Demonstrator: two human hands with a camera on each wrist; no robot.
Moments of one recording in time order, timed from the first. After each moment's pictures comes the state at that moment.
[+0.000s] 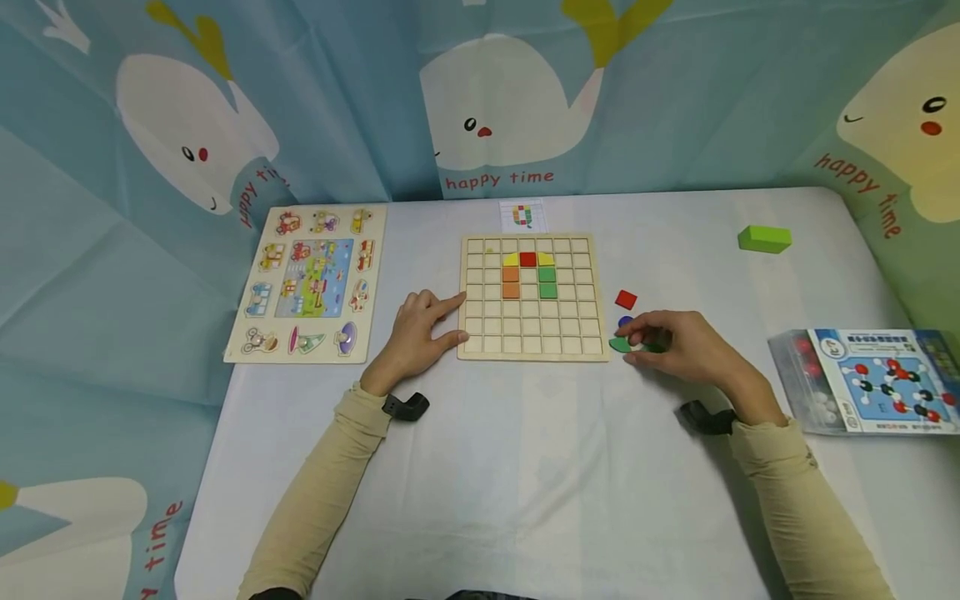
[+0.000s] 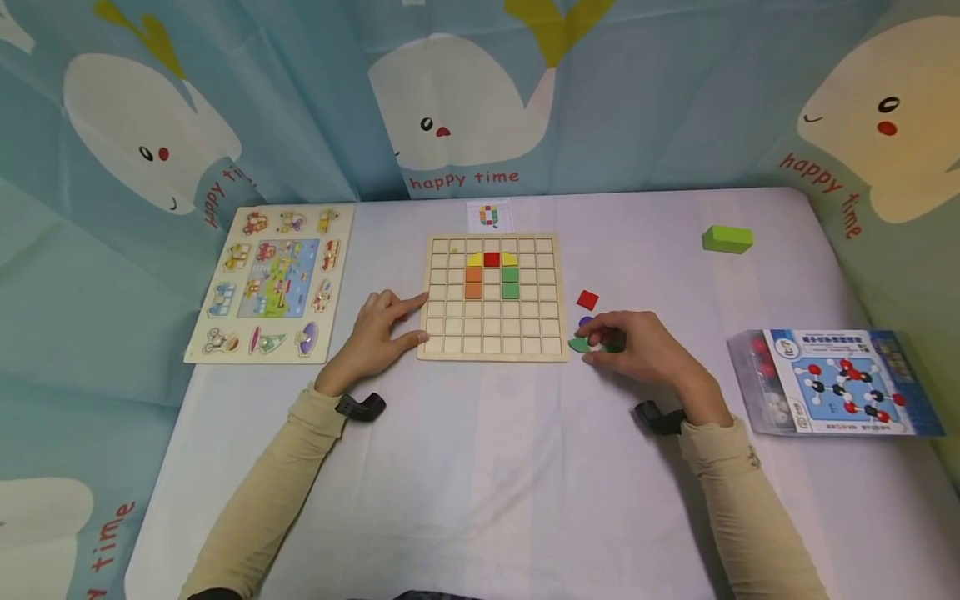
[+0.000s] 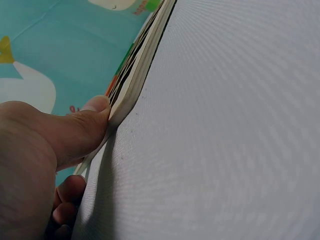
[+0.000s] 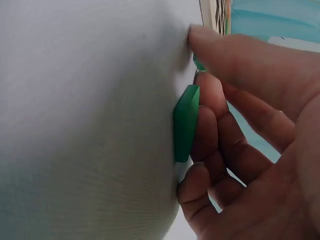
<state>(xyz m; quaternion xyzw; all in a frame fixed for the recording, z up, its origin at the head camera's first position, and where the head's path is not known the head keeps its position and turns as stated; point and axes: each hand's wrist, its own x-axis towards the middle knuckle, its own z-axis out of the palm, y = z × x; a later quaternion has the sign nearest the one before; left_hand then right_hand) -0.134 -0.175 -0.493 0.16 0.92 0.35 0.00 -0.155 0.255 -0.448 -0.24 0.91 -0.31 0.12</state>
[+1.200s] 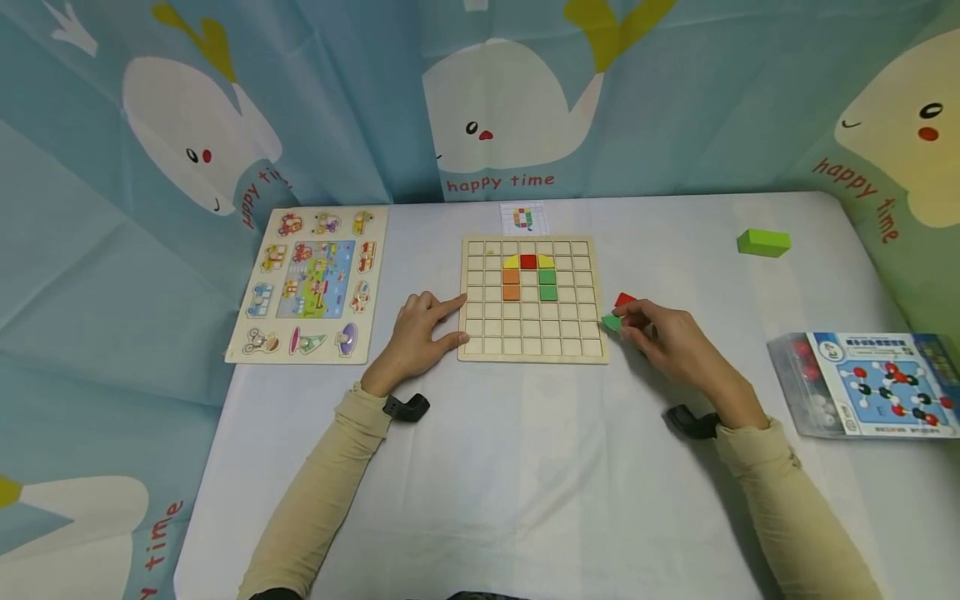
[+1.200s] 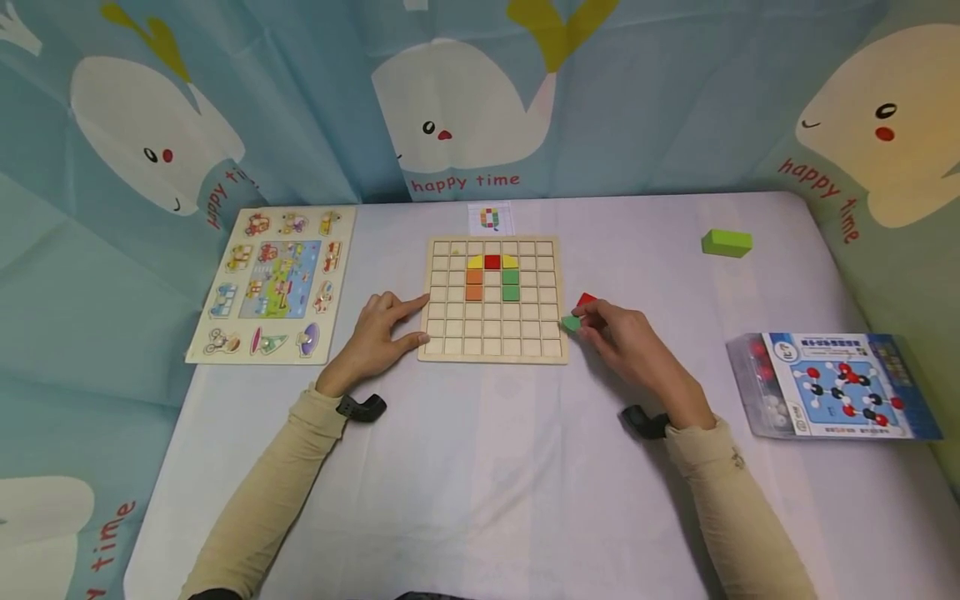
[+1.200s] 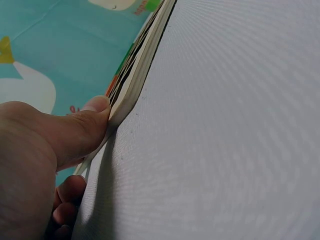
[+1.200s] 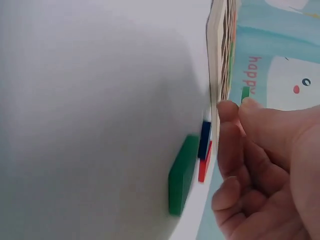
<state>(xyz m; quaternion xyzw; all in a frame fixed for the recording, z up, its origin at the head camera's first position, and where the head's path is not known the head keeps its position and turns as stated) -0.133 -0.174 -0.491 0.15 0.92 0.36 0.01 -0.156 0.236 -0.454 -0.29 0.91 -0.30 -0.01</state>
